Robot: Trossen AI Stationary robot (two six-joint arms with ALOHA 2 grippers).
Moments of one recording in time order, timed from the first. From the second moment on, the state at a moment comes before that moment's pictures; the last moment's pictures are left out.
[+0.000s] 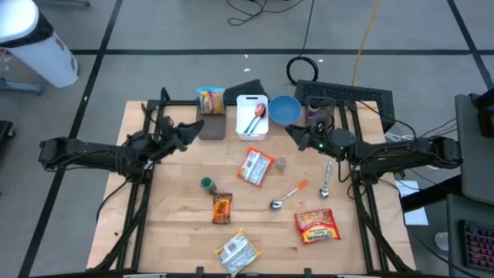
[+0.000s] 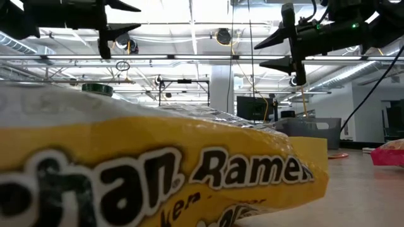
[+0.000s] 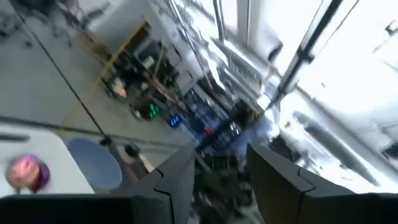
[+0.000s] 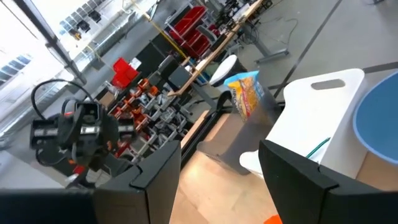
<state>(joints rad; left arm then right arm) 0.09 0.81 0.32 0.82 -0.39 -0.73 -0.18 1.00 0.37 0.63 0.35 0.80</state>
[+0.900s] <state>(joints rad) -0.04 0.93 0.78 -0.16 -0.04 -0.50 -0.18 1.00 0.37 0.62 0.29 0.77</state>
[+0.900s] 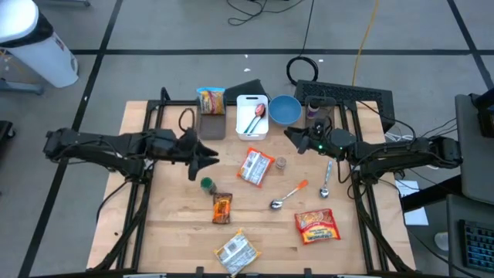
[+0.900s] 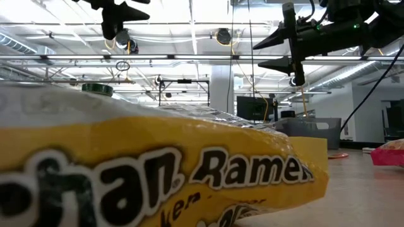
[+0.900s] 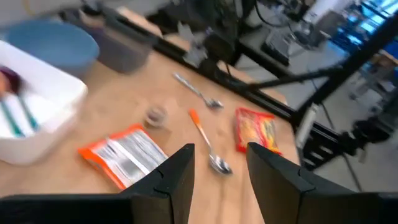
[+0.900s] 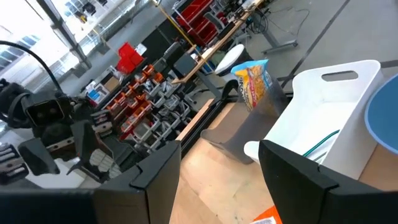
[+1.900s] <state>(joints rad) -0.30 1.25 0.78 -0.20 0.24 -0.72 -0.18 1.02 0.37 0.55 0.29 0.74</state>
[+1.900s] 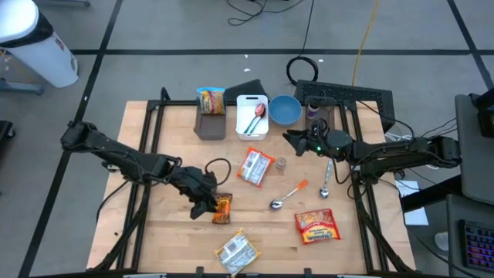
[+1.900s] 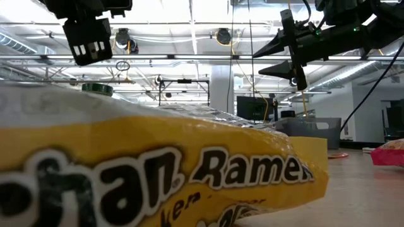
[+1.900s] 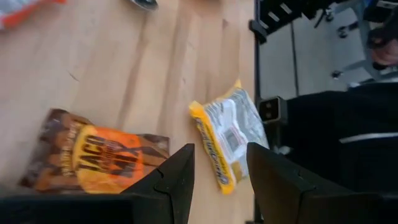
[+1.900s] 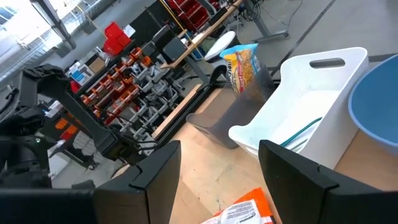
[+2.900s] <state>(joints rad) -0.07 1.33 0.93 -0.26 0.57 -0.58 -0.06 1.02 0.37 0.50 0.18 0.74</state>
